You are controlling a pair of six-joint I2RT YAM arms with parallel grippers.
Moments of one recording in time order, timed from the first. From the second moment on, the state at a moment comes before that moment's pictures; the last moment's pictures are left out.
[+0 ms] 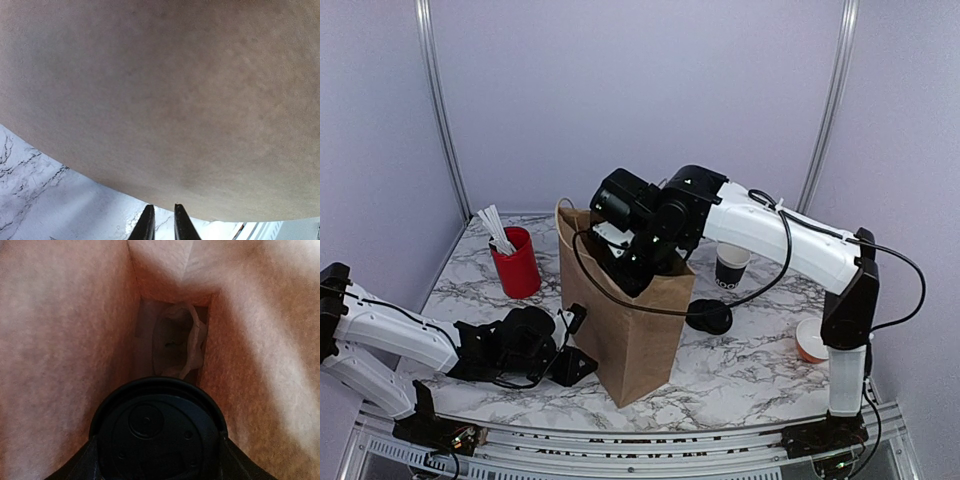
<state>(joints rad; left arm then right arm) -1.10 1.38 0.50 0.20 -0.01 -0.67 1.10 2.03 2.16 -1.25 0.05 0.37</state>
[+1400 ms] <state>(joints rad) -1.03 1.32 0.50 0.18 0.00 -0.67 1.10 1.98 1.96 -1.19 0.02 0.39</state>
